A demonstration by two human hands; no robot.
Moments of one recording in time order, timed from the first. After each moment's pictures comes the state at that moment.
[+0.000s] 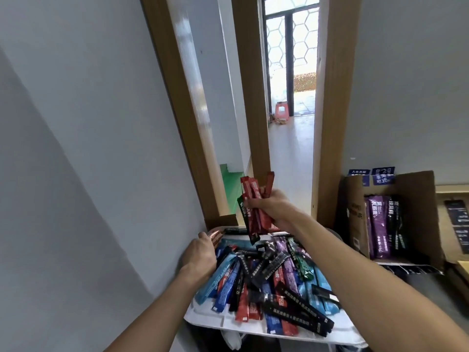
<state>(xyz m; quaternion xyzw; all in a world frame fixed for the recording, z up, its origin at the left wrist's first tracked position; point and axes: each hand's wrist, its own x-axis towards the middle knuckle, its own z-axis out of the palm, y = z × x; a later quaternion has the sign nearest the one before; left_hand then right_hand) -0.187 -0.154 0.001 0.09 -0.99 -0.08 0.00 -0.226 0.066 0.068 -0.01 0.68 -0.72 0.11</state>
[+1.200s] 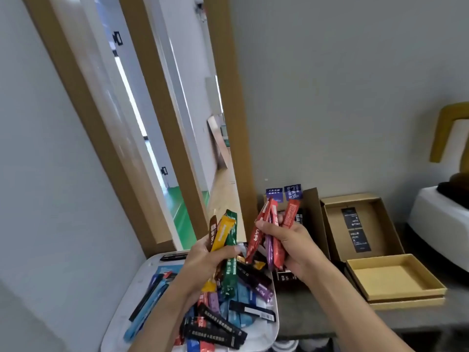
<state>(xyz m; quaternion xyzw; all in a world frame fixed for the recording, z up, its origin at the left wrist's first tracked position) -0.099 0.035 0.091 -0.05 -0.73 -0.67 -0.14 -0.084 0.242 0.086 0.06 0.48 -0.88 0.00</state>
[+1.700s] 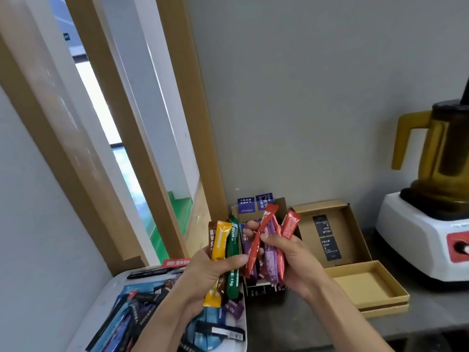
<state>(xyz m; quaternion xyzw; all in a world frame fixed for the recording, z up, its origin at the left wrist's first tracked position) -0.108 0.102 0.085 -0.05 -0.68 -0.69 -0.24 -0.072 0.308 0.071 -0.02 0.43 -0.90 0.03</state>
